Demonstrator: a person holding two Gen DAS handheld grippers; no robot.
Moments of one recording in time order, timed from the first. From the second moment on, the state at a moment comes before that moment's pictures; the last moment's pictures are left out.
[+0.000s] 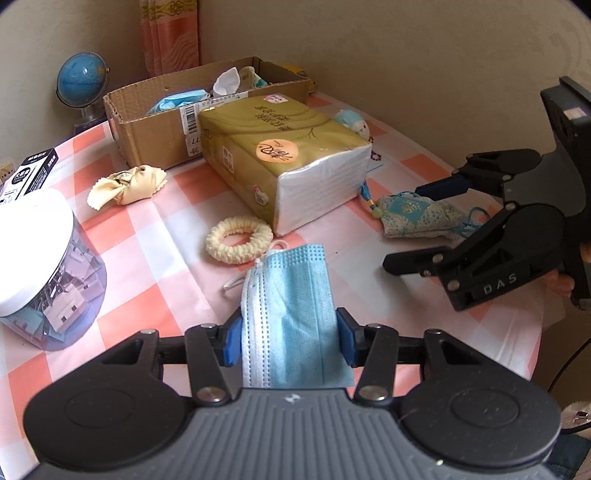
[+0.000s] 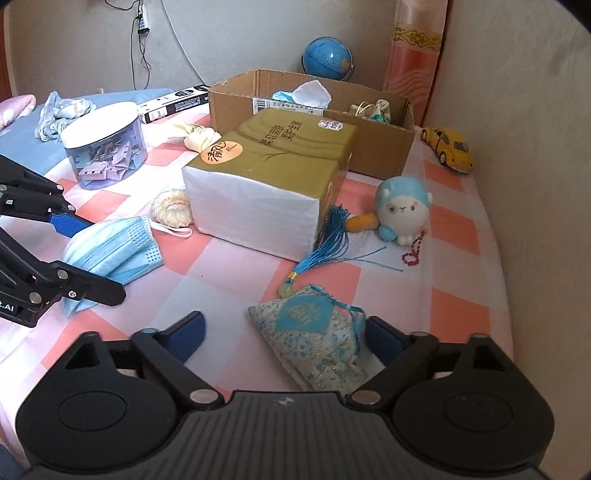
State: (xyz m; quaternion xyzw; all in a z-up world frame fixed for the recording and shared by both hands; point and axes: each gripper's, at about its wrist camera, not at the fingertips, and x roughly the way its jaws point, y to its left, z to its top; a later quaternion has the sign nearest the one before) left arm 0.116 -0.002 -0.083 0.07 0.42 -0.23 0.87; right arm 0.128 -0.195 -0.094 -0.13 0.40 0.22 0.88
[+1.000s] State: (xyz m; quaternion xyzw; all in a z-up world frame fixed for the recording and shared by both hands) left arm 0.079 0.020 -0.038 0.09 0.39 -0.26 0.88; right arm 0.088 -0.217 -0.008 -0.14 0.37 0.17 0.90
